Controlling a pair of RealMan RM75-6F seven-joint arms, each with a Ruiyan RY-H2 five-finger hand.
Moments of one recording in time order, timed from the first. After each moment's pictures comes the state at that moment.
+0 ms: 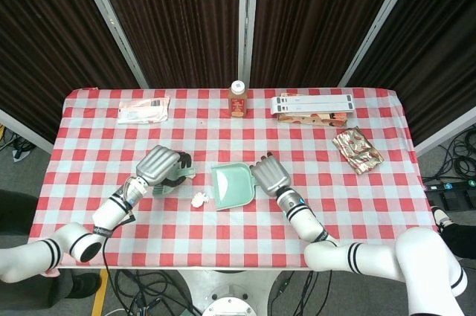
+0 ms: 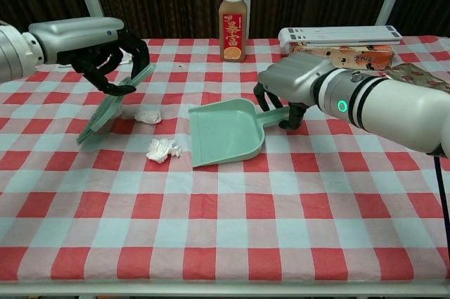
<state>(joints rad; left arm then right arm) -0.78 -1.49 -0.13 -1.32 1.43 0.88 -0.12 0.98 -1.72 0.12 -1.35 -0.79 0.89 -0.89</state>
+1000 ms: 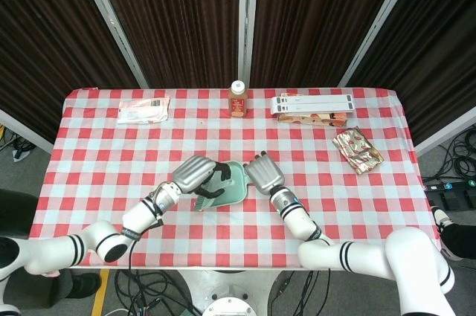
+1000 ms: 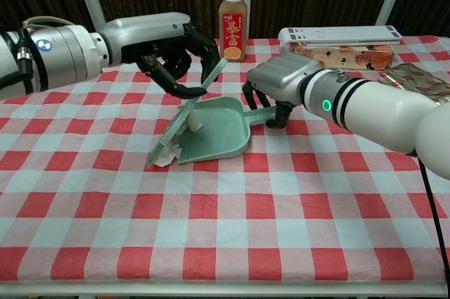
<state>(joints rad) -0.88 -1.55 -0.17 -1.41 1.42 0.83 -0.31 1.00 -1.77 0.13 -1.29 -0.81 0.88 -0.80</state>
